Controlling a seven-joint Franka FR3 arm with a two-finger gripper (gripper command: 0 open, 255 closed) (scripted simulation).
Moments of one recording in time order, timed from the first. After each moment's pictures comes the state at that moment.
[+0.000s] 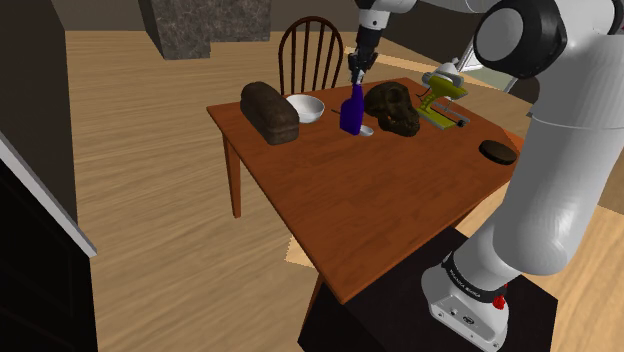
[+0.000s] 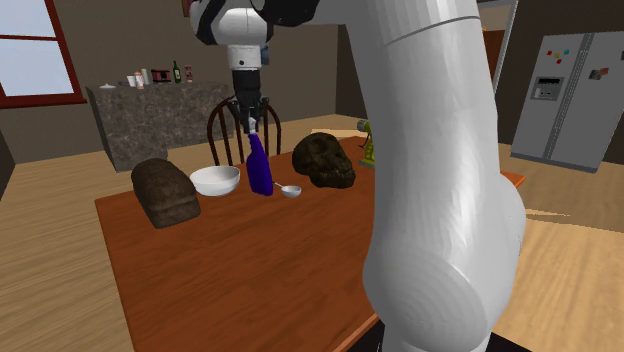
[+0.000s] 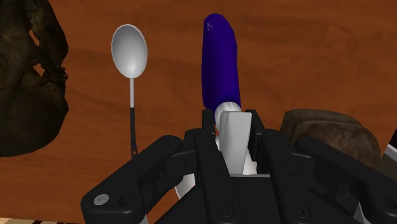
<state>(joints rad) -0.02 0.37 -0.42 -1.46 0.15 1.78 -0.38</state>
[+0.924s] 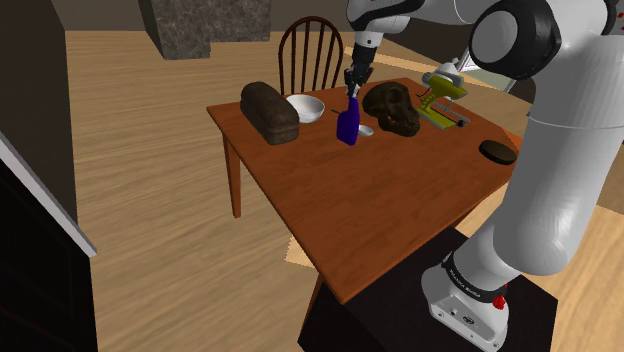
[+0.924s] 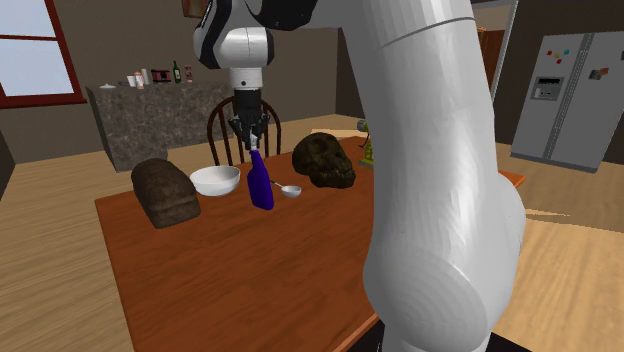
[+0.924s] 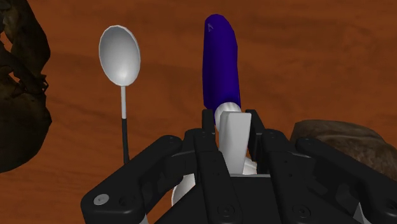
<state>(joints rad) -0.02 0.39 -0.42 -1.57 0.17 1.90 -0.39</state>
